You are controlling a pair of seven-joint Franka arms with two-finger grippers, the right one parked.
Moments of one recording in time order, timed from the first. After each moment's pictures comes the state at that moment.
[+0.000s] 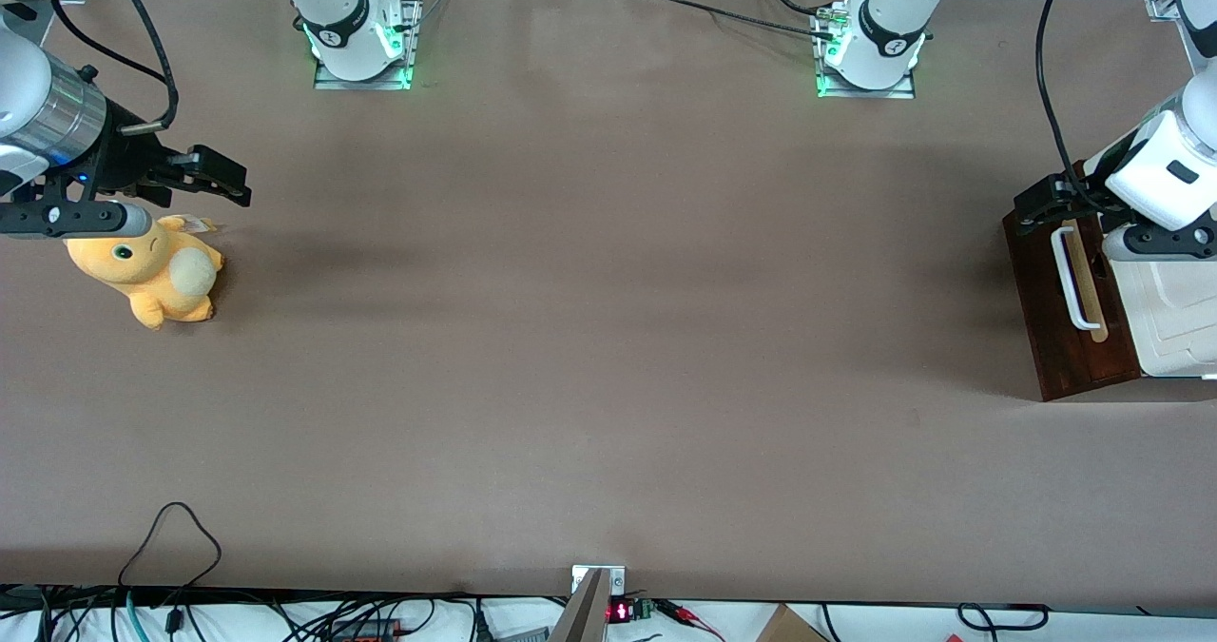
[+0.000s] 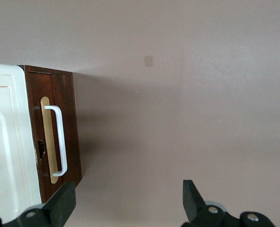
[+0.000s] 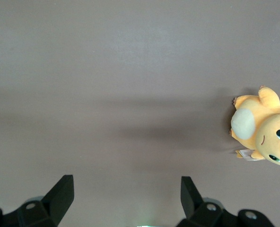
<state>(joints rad) -0.03 0.06 -0.01 -1.60 0.06 1.62 -0.05</state>
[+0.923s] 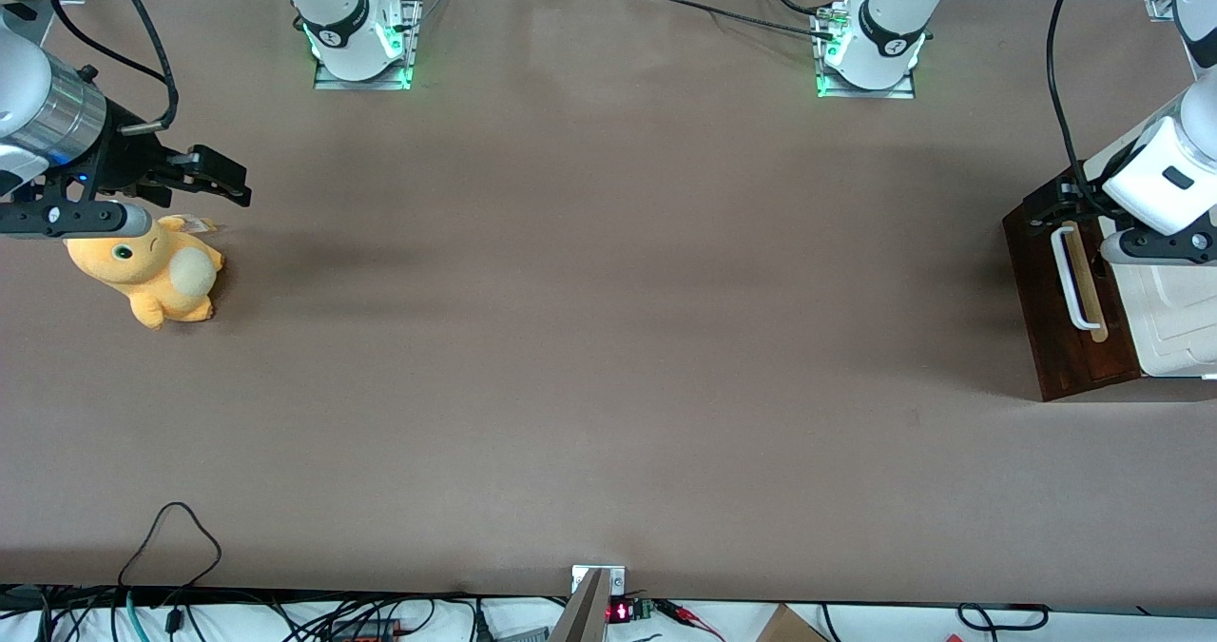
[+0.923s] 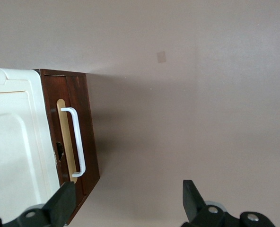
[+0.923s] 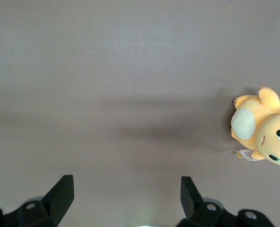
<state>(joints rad) -0.03 0.07 0.00 -1.61 0.13 1.62 0.01</state>
